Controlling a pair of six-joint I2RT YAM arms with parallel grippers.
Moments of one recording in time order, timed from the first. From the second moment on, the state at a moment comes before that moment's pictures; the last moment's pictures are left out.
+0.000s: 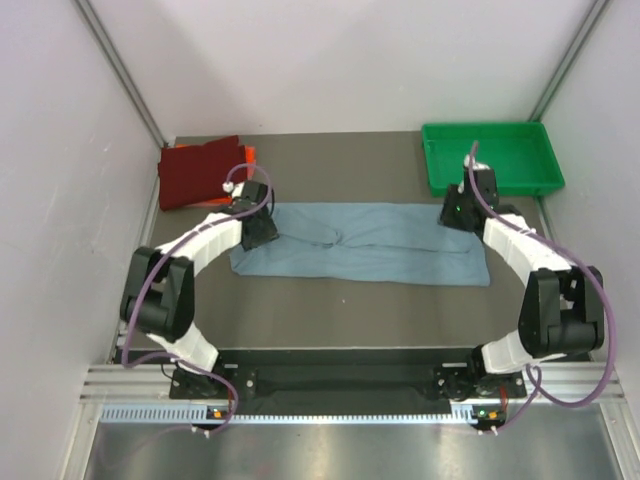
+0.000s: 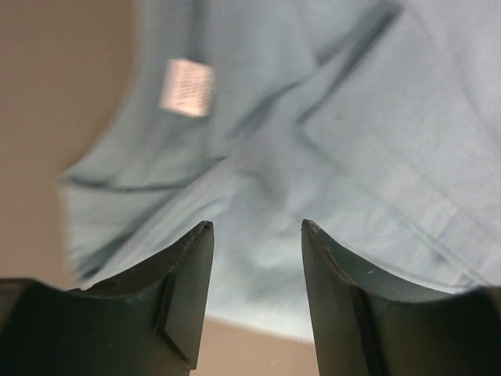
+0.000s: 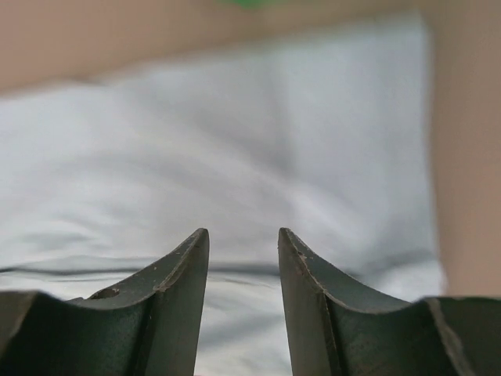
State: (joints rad) left arm -0.32 1.66 1.07 -0.46 -0.23 -0.66; right arm 0.08 1.47 0.95 -0.31 0.04 0.31
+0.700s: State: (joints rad) left arm -0.02 1.47 0.81 -0.48 -0.15 -0.66; right arm 0.48 2.20 1.71 -0.37 -0.25 -0.08
